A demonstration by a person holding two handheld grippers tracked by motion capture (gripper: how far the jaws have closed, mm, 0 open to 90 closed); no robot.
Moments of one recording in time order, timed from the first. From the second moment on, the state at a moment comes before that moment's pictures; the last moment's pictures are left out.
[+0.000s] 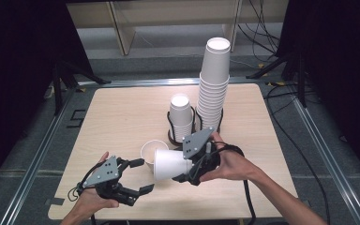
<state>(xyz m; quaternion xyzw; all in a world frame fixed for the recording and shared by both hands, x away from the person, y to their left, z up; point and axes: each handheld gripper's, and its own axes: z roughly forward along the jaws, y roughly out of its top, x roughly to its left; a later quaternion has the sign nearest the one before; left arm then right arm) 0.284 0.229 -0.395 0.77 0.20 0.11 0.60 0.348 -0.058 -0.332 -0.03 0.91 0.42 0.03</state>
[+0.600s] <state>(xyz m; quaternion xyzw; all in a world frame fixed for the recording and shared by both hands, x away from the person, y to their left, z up) 0.285 0.232 -0.399 0.73 0.23 0.09 0.64 0.351 -0.066 -0.350 0.00 0.84 0.54 0.02</state>
